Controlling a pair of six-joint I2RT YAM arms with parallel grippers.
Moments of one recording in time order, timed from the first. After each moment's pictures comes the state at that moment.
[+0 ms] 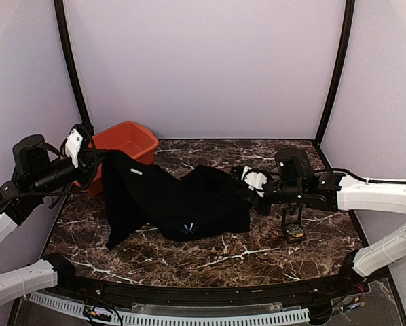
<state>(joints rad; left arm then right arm) -0.42 0.67 0.82 -0.25 0.21 0.33 0.83 1.24 0.81 -0.05 -0.18 -0.46</state>
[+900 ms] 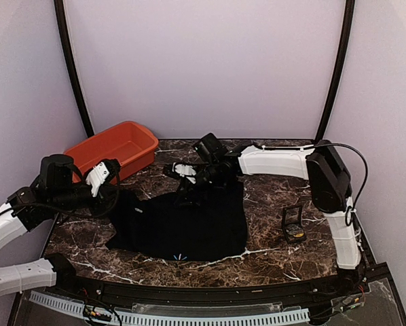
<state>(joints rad) -0.56 0.71 0.68 -0.49 0.14 0.38 0.87 2.17 1.76 -0.45 -0.58 -0.48</state>
